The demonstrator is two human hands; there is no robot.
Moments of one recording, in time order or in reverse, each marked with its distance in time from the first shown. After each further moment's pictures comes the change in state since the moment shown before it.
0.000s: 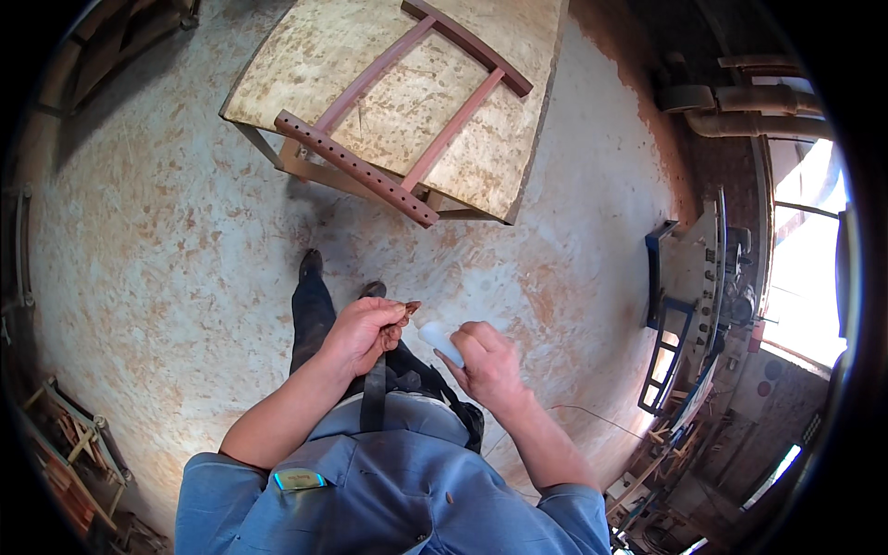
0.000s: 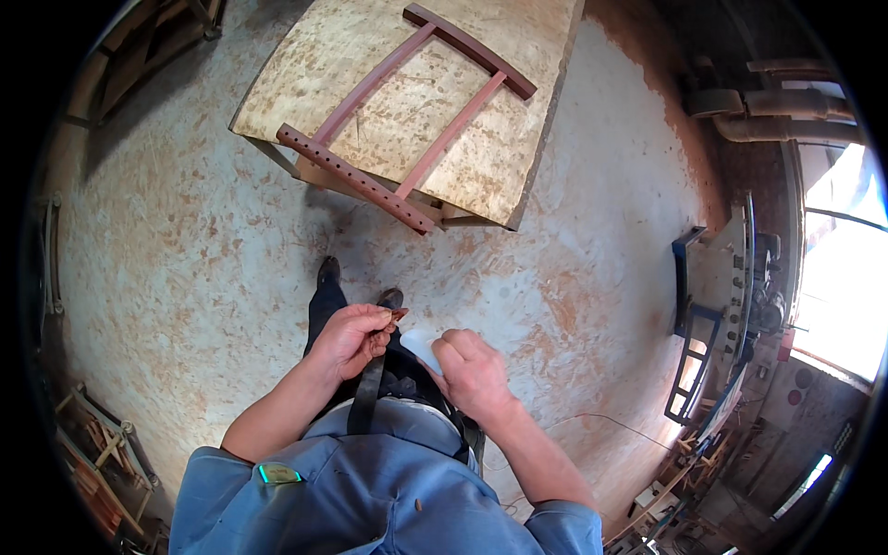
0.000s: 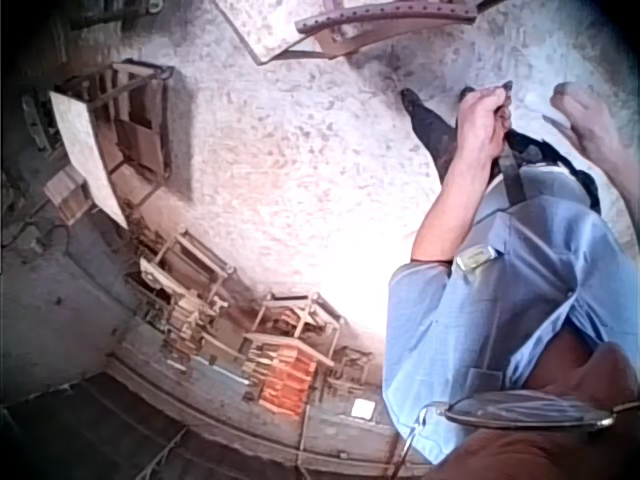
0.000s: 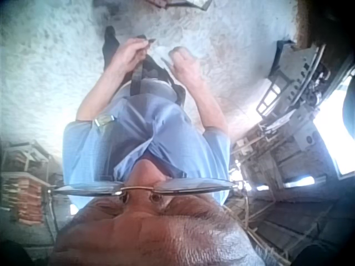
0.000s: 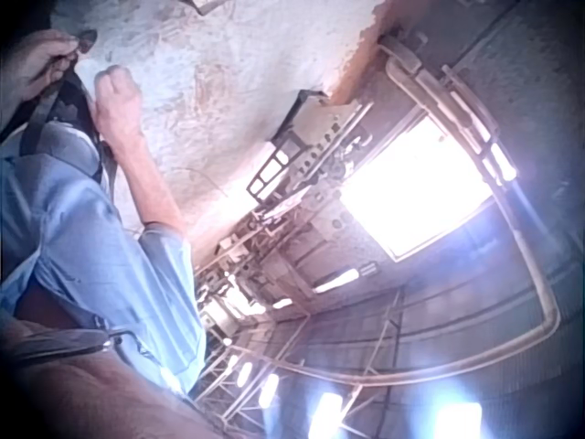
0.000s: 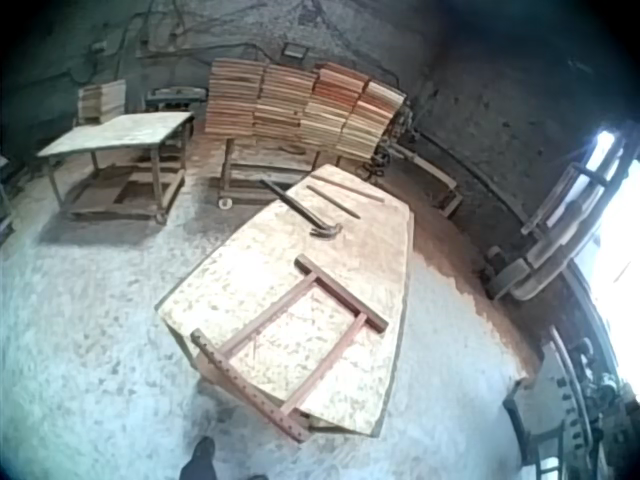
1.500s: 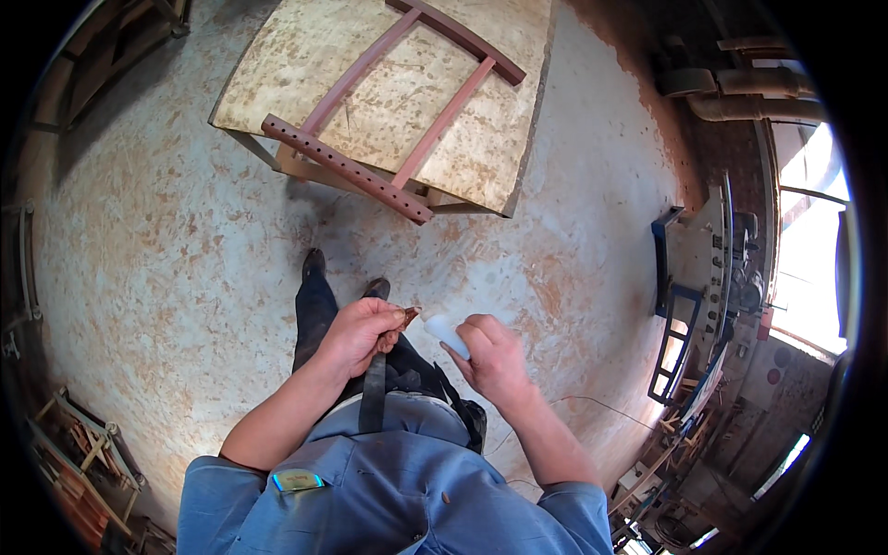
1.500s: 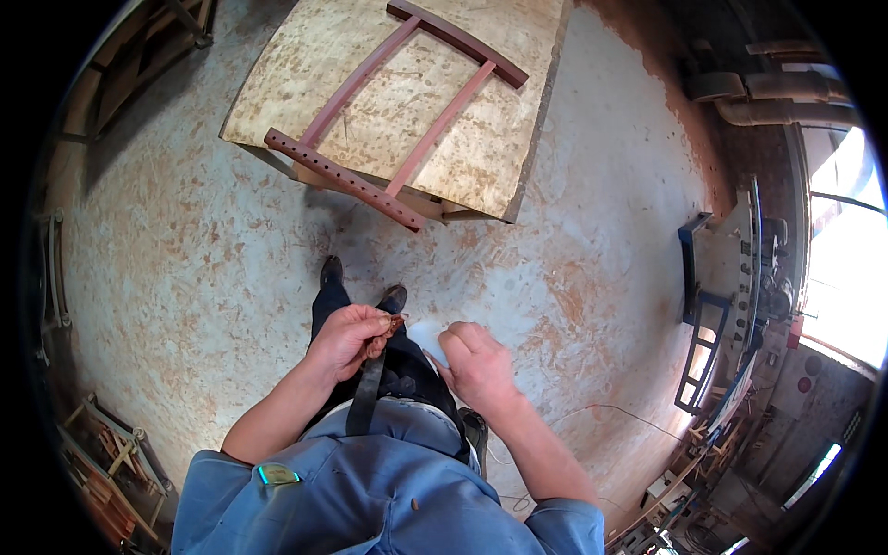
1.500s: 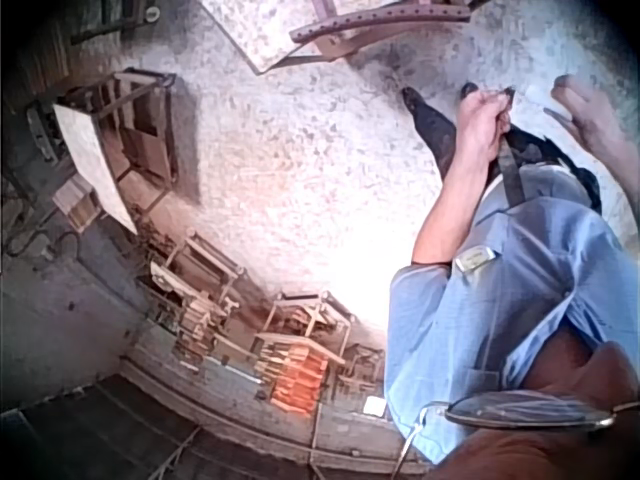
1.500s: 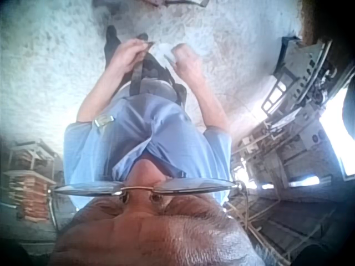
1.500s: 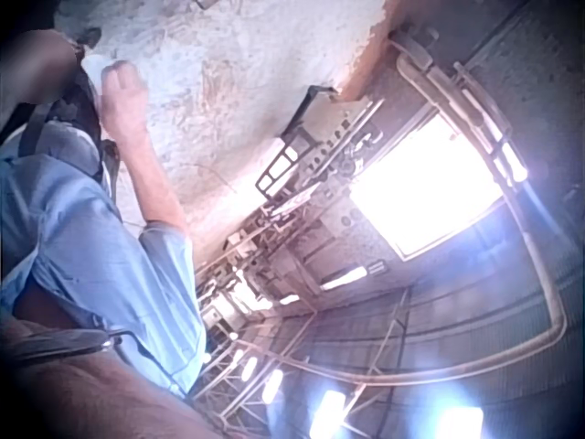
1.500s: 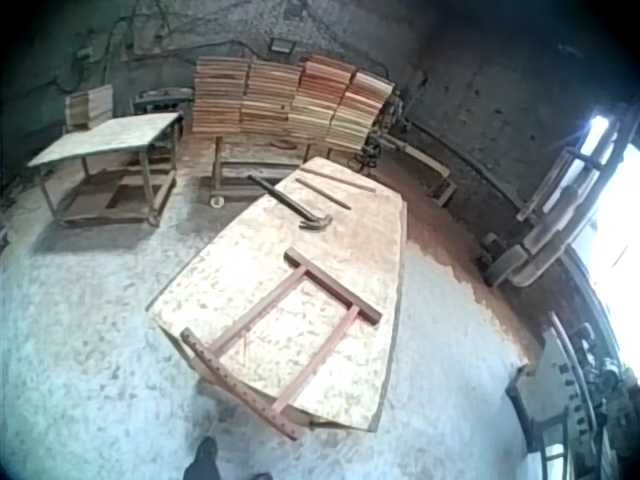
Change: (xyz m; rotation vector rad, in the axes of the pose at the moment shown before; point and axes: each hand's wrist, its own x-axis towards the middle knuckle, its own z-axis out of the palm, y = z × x) left_hand 0.005 -0.004 0.003 0.221 0.049 0.040; right_hand -0.007 0.019 0.000 -0.003 0.006 0.056
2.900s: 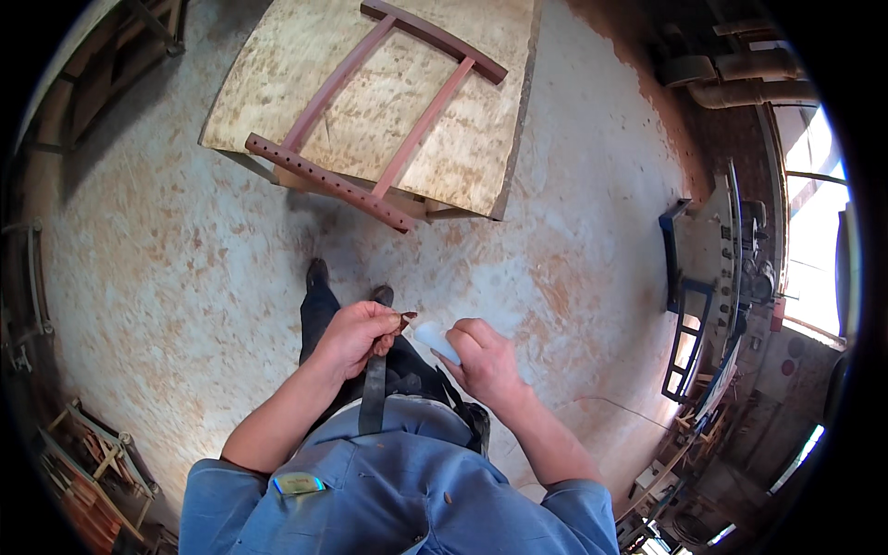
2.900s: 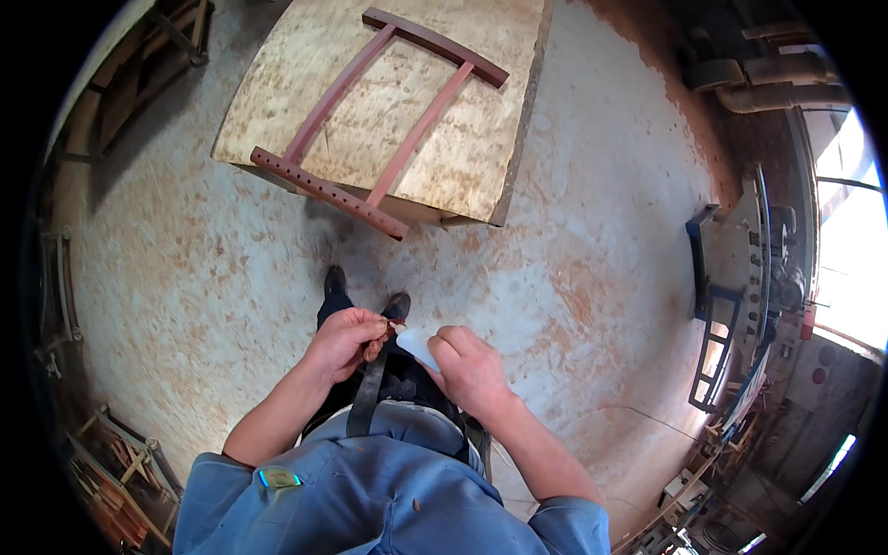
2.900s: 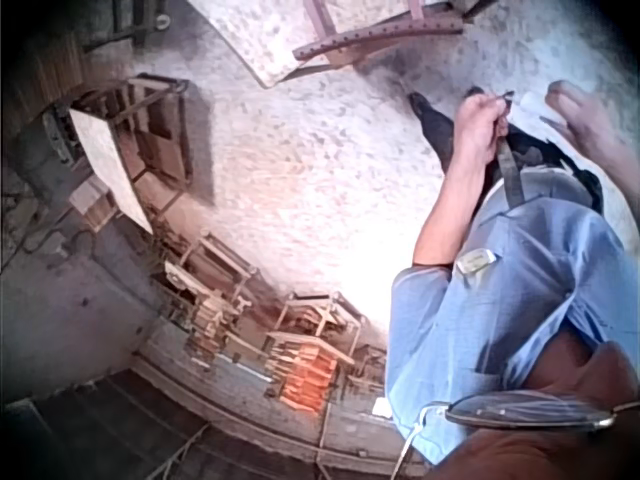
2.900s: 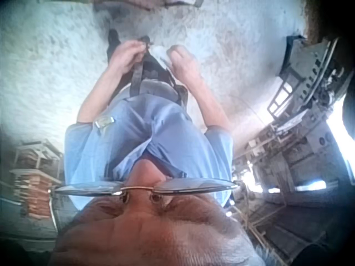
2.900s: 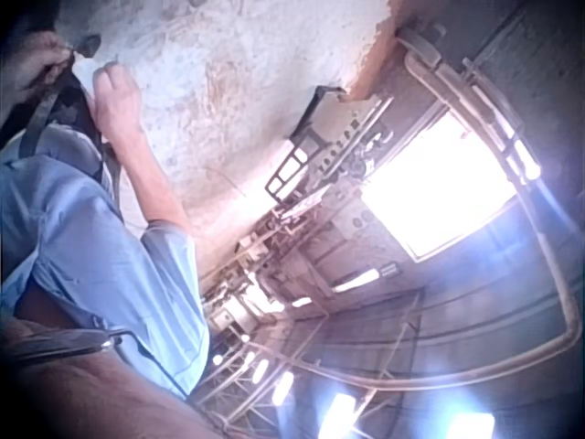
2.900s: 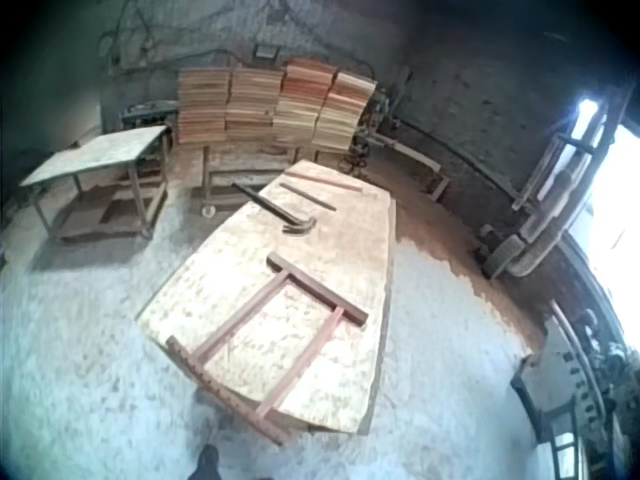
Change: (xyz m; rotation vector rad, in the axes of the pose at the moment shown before) left_hand 0.016 0.002 0.016 0.108 0.020 -0.016; right_hand -0.007 0.020 -0.005 0.040 -0.008 0.042
